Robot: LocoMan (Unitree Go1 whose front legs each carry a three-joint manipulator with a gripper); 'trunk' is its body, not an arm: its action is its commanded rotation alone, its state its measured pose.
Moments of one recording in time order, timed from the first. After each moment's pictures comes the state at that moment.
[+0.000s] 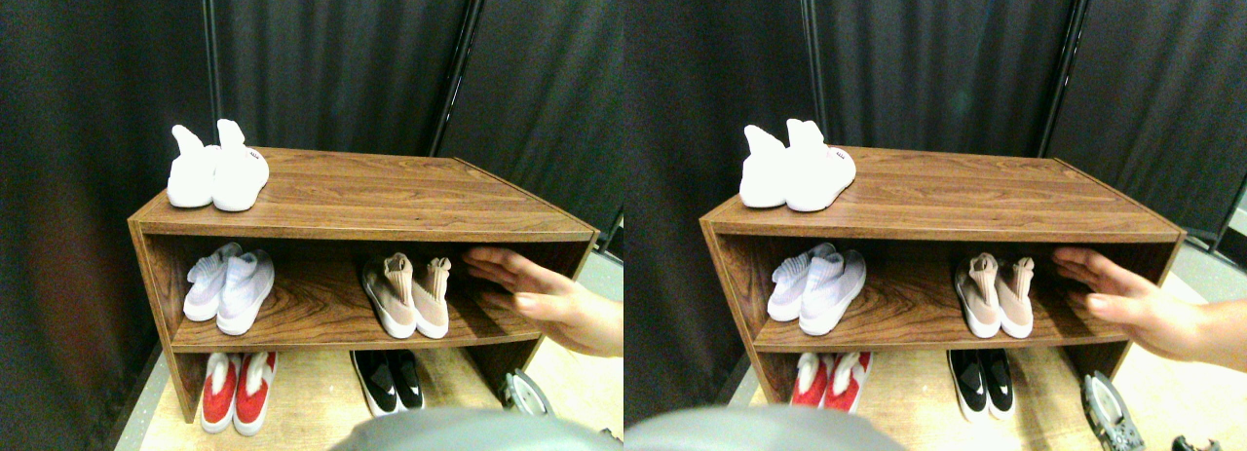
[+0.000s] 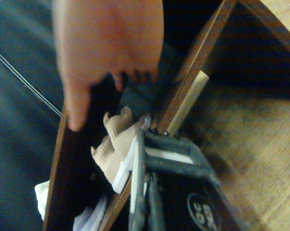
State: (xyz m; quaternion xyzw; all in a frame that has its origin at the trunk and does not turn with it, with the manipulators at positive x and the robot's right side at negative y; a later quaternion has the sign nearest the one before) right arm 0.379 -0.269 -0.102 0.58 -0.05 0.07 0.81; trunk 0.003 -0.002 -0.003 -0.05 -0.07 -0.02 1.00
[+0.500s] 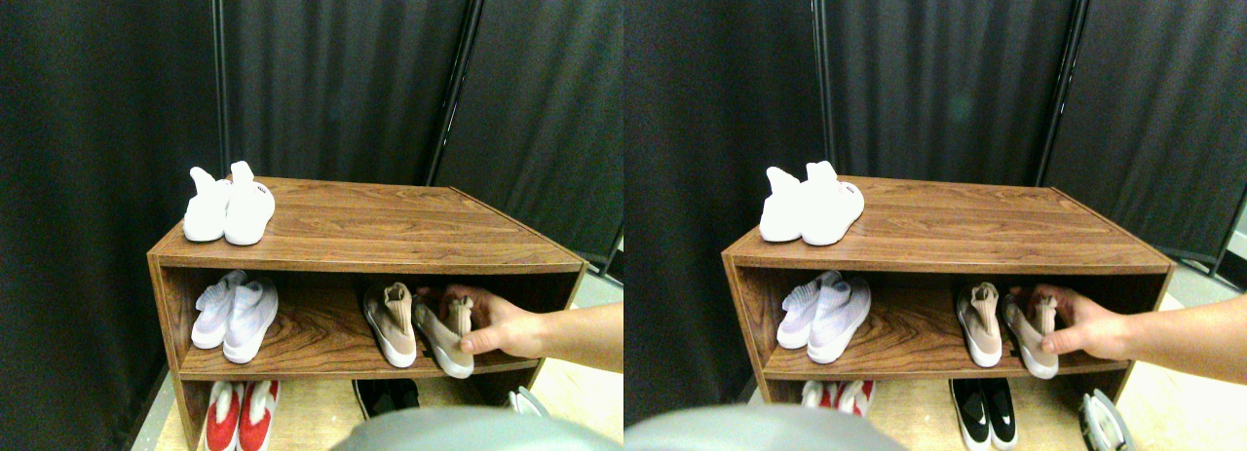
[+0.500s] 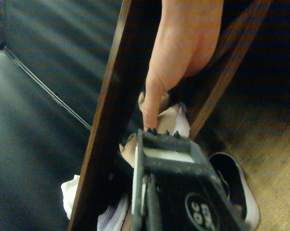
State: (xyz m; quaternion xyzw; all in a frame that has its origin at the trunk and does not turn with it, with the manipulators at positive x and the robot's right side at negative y) right arm 0.369 -0.241 -0.073 0.57 -0.07 0.10 0.81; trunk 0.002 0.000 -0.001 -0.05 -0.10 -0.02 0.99
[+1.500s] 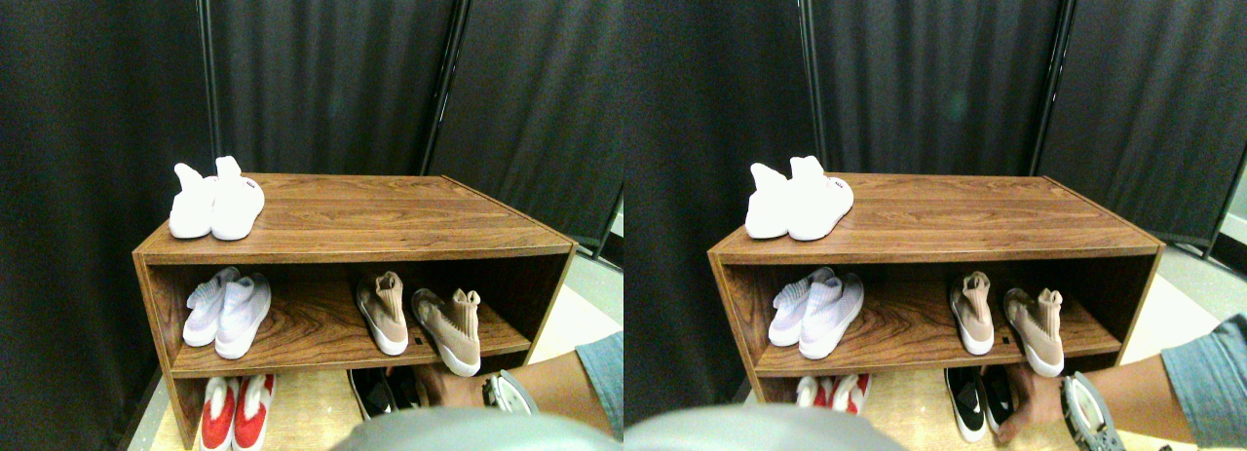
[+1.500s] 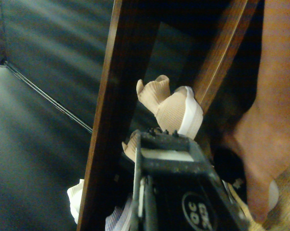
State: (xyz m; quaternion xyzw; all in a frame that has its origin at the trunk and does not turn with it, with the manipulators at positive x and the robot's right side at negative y) right arm 0.372 -0.233 -0.074 0.58 -0.07 0.10 0.80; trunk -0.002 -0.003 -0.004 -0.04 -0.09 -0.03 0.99
